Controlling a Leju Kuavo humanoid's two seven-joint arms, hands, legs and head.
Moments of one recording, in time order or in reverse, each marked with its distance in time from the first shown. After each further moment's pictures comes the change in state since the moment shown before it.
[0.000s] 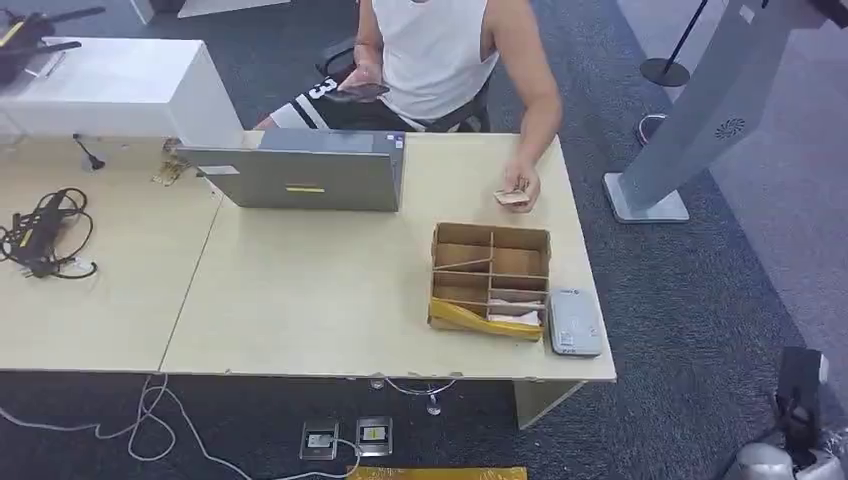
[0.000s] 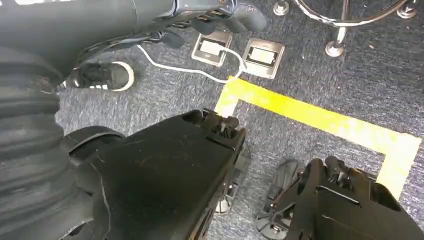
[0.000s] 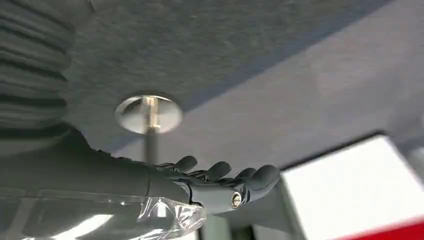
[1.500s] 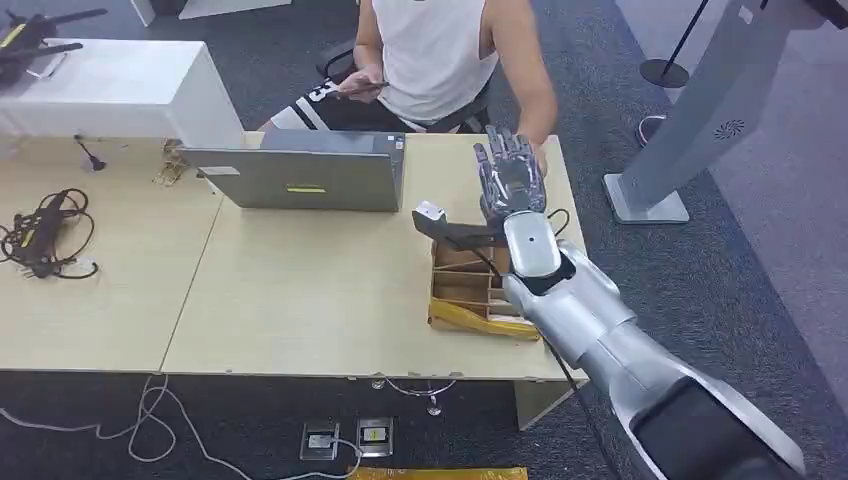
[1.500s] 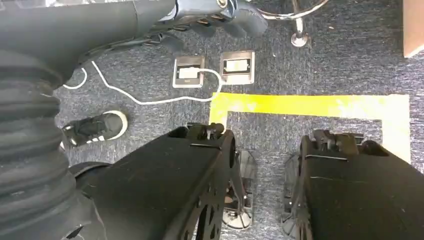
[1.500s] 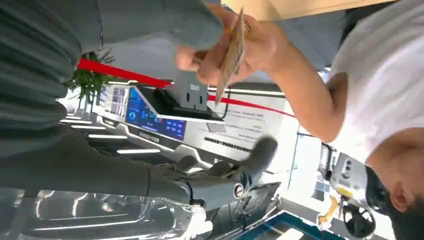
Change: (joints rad) left arm -0.079 -0.038 -0.026 0.021 -0.249 -0.163 0.027; right arm -0.657 0.279 1.420 -0.135 0.469 0.531 0.297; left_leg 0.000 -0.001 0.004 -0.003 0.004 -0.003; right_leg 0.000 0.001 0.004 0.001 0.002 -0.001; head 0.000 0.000
